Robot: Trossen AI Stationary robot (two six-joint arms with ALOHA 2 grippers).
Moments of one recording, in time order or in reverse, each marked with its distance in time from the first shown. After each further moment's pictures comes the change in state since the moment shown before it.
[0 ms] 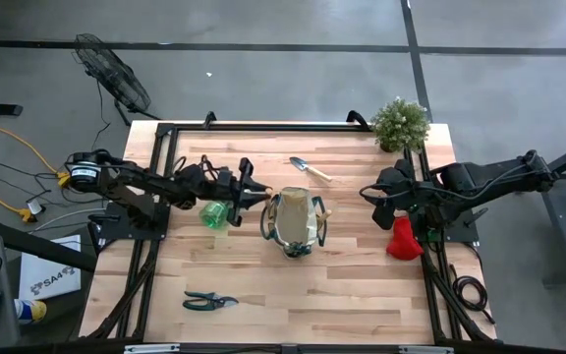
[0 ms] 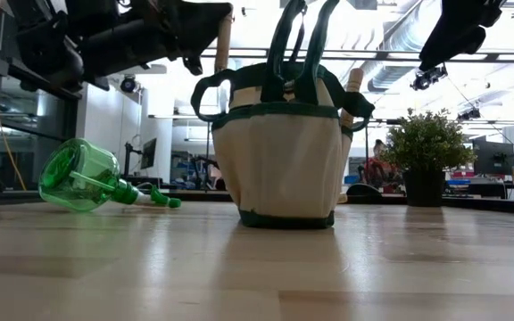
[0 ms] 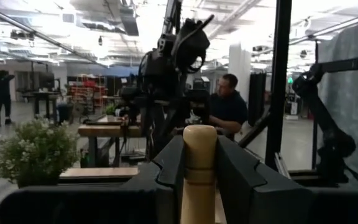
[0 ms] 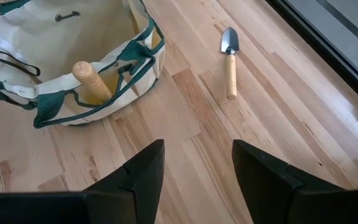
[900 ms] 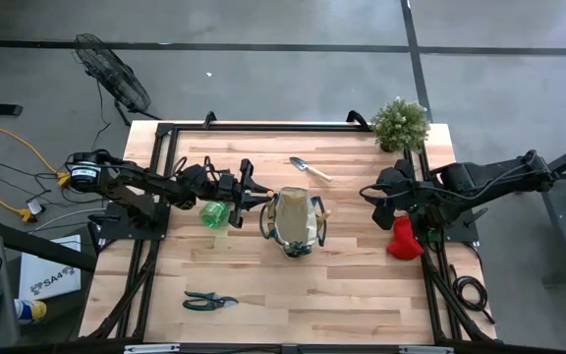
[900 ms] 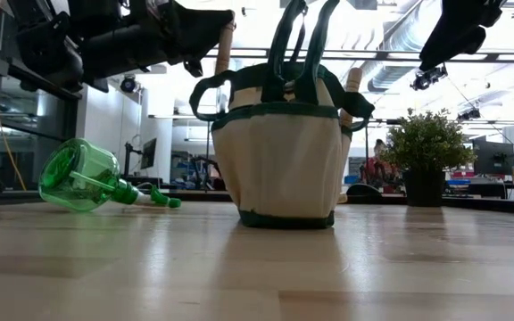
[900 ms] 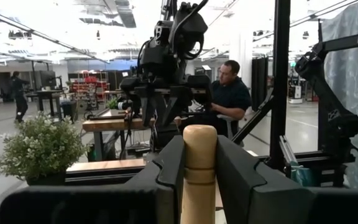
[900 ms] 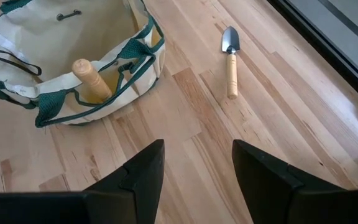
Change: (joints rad) left arm 0.000 0.000 0.000 -0.045 0.005 0.073; right arm 0.000 0.000 0.000 0.000 -0.004 0.000
